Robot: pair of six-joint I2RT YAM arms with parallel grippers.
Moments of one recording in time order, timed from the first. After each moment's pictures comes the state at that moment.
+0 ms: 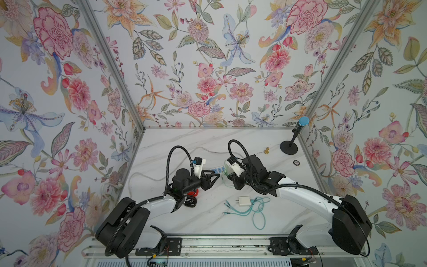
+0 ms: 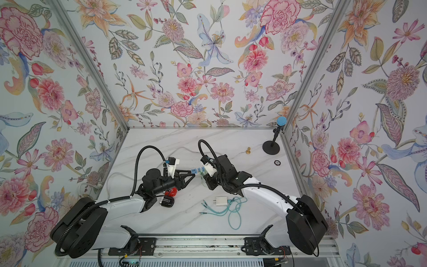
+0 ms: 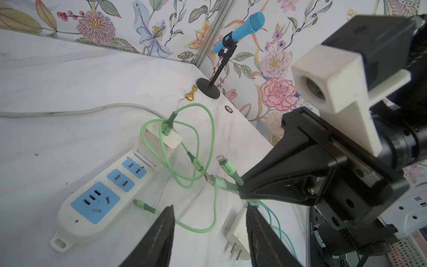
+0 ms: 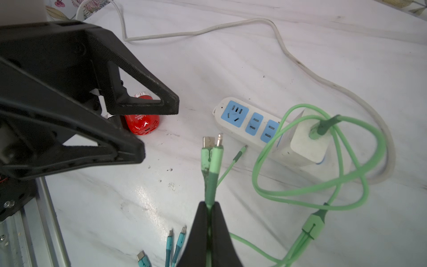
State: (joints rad) left arm -0.54 1.37 0.41 0.78 0.50 -0.49; right arm 0.77 1.38 0.91 -0.24 -0.18 0.02
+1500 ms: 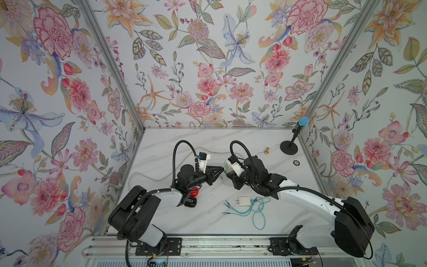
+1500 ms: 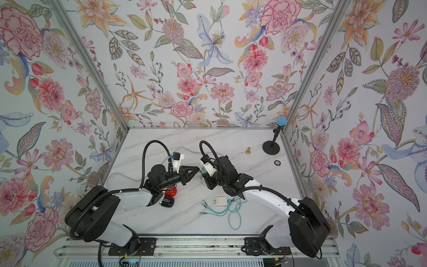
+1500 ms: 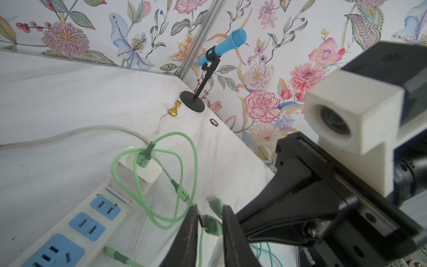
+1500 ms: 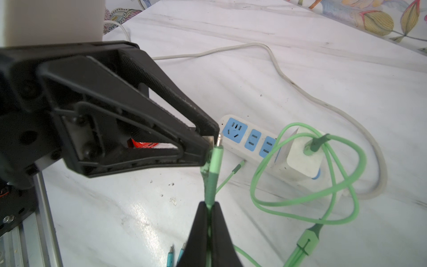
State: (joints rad) left arm -0.56 1.52 0.51 0.94 0.54 -0.55; right arm 0.78 1.35 0.87 -0.14 -0.16 0.03
